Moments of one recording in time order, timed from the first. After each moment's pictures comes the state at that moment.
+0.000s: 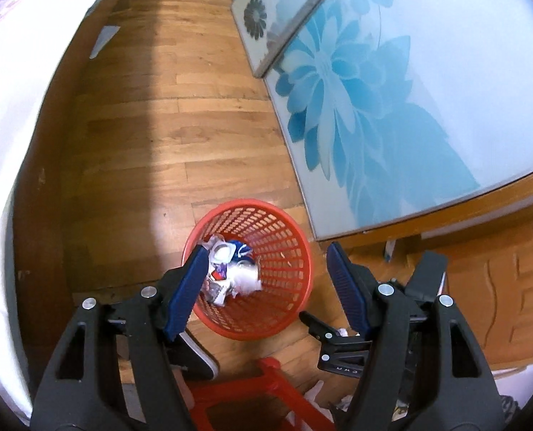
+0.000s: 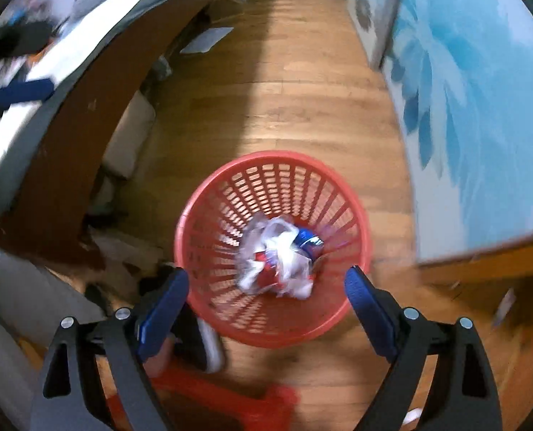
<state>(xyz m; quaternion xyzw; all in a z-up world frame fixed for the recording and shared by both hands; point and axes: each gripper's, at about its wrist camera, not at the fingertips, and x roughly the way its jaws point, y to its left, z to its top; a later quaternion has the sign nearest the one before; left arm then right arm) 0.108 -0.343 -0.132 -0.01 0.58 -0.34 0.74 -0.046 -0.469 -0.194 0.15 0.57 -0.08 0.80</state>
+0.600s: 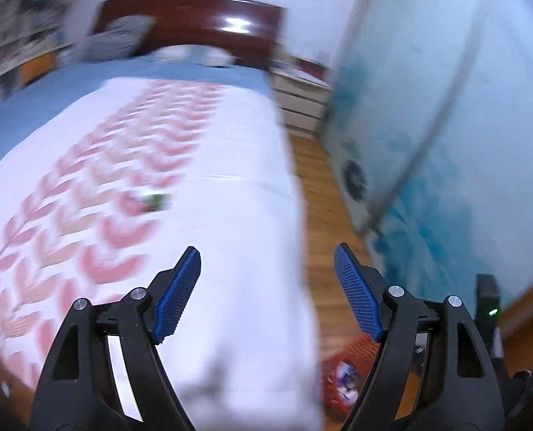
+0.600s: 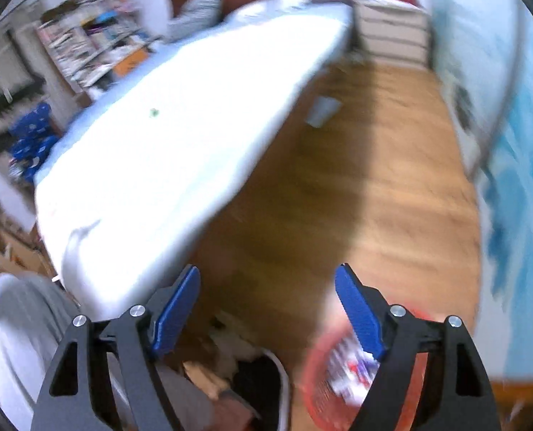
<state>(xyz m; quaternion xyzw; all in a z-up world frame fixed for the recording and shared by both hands) 0.175 -0.052 0.008 -0.08 0.36 -0.16 0.92 0.136 -0.331 -0.060 0.10 0.46 0.09 0.88</state>
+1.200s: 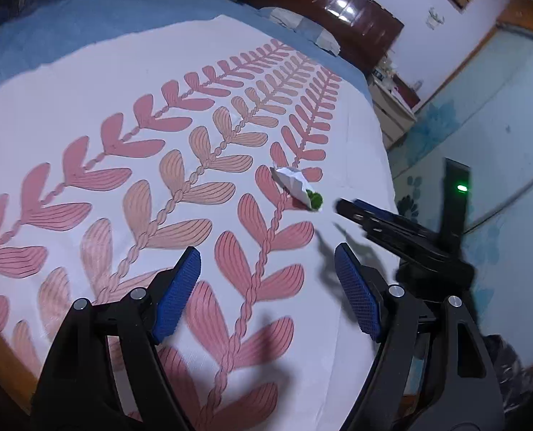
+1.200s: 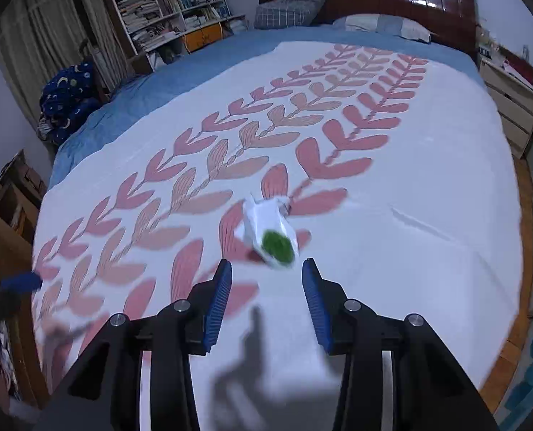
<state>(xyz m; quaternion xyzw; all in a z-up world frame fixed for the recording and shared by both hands) 0.249 0.118 -0.045 -0.22 0.43 -0.07 0.87 0.452 -0.087 -0.036 0.01 0.45 0.19 0.87</state>
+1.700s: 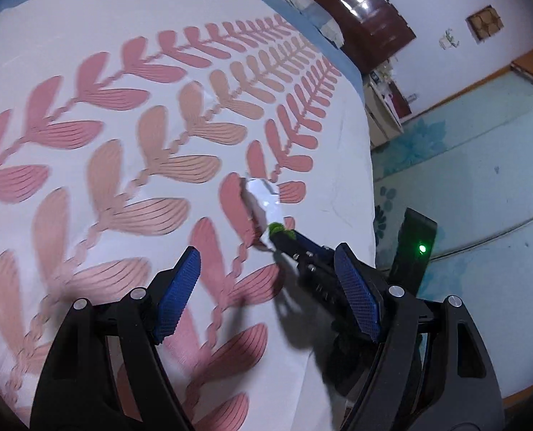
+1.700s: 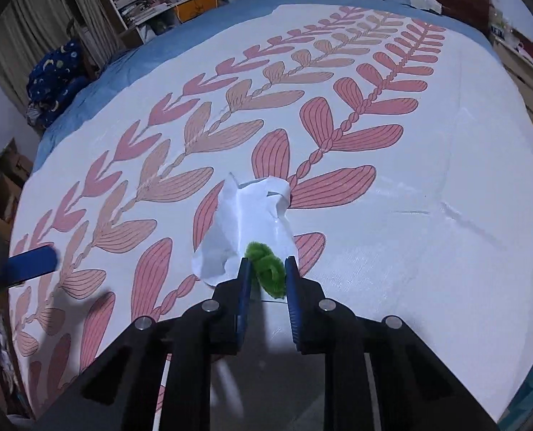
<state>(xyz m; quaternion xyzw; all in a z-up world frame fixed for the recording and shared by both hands) 0.338 0.108 -0.084 -0.31 0.47 -0.12 0.82 0.493 -0.068 -0.097 0.01 0.50 0.19 0.84</state>
